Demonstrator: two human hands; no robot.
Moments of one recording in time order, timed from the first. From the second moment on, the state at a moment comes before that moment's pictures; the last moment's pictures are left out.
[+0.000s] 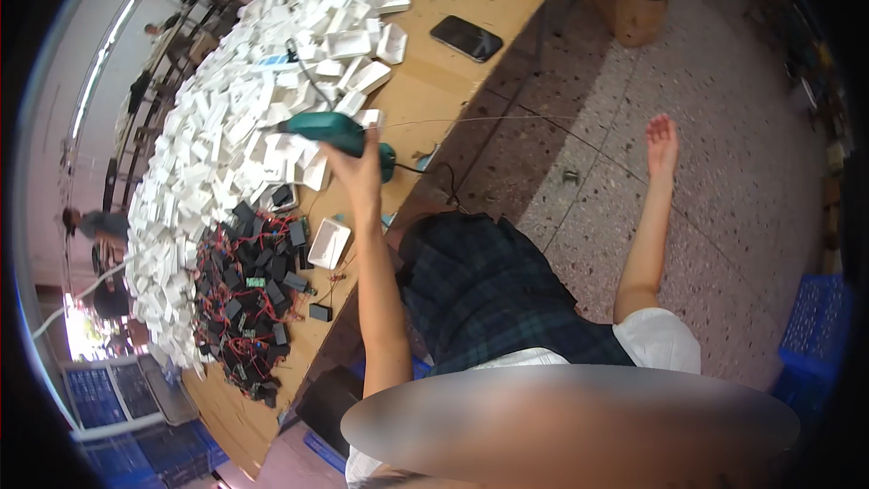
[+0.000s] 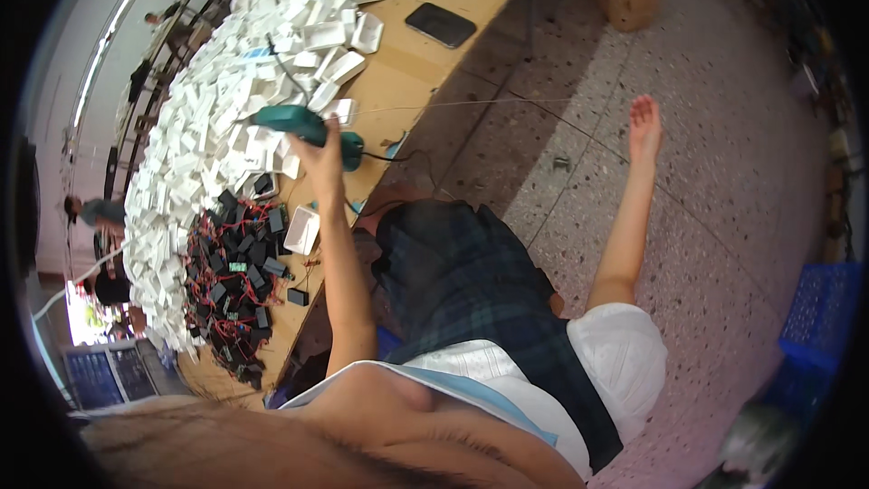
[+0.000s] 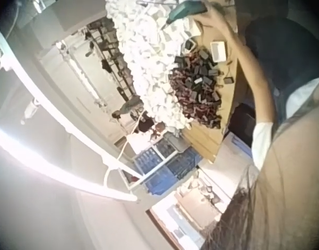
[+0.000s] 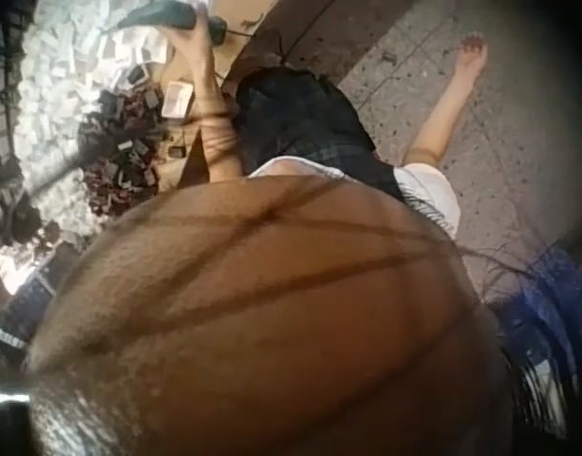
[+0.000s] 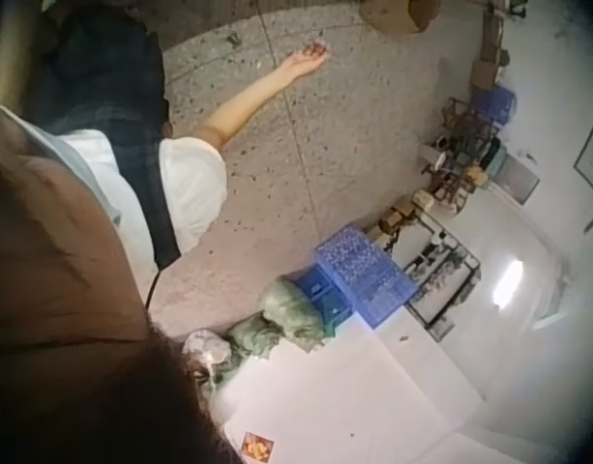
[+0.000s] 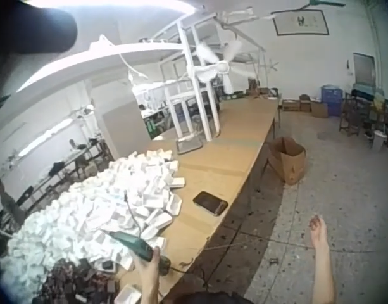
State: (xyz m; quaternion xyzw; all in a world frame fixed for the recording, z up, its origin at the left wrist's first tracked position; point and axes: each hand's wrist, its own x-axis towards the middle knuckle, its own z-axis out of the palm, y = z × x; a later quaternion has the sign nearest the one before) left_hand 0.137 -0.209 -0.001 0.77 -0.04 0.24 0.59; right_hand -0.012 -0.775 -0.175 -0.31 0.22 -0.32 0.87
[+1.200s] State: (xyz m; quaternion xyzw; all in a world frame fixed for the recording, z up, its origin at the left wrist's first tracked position) left_hand 0.010 -0.154 0.015 0.82 -0.07 0.40 0.40; right_hand -0.025 -0.358 -0.074 -0.68 -0.11 0.04 0.72
